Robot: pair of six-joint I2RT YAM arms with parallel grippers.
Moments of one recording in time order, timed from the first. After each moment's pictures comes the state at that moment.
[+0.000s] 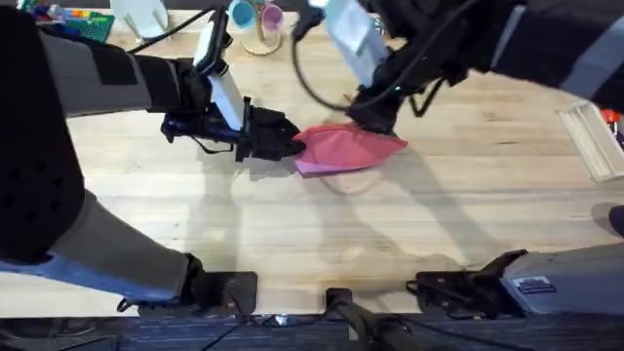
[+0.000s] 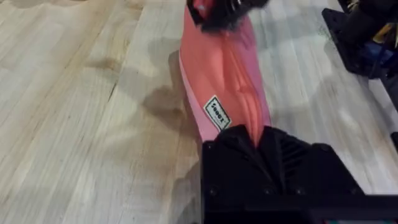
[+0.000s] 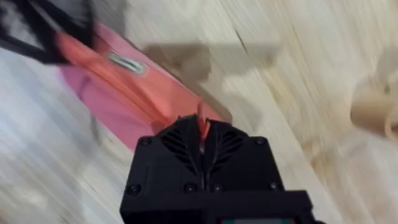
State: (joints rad) left arm 0.02 1.75 0.88 -0.75 1.24 1.40; right arm 0.52 1.60 1.29 -0.84 -0.05 -0.49
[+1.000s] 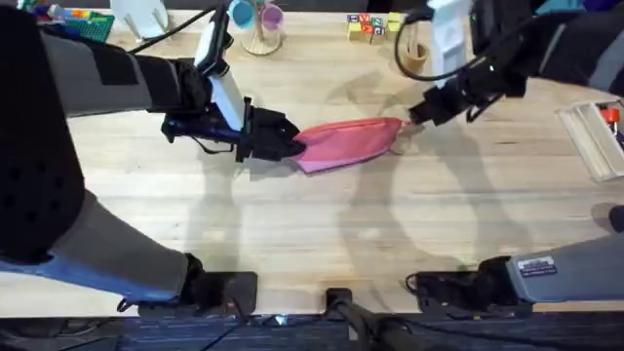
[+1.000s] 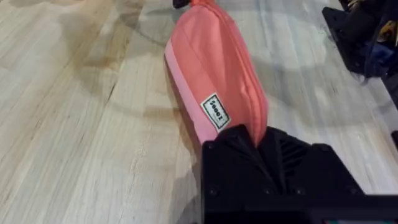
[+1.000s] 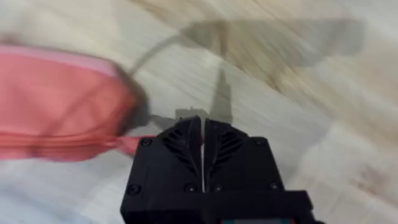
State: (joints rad) left arm 0.02 1.75 0.88 -0.74 1.23 1.40; right arm 0.05 1.66 1.07 -0.66 -0.17 -0.45
